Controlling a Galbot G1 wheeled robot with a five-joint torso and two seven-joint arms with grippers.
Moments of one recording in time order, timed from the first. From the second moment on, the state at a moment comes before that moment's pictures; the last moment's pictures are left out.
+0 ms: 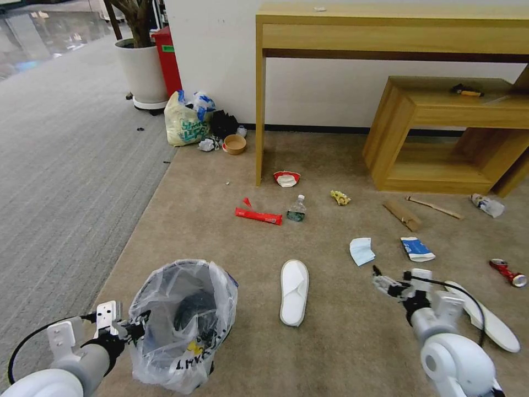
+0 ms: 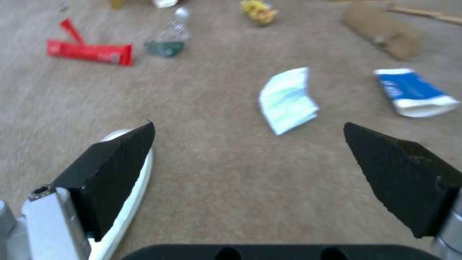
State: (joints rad) left arm 1.78 -1.14 -0.84 -2.31 -1.00 0.74 -0.37; right arm -1.41 1.14 0.55 1.89 0.51 -0.39 0.15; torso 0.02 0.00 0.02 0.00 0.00
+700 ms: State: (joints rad) left arm 1.81 -1.14 -0.86 -2.32 -1.01 0.74 -0.39; right arm -0.94 1.29 0.11 1.31 0.51 -0.37 0.12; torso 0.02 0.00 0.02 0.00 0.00
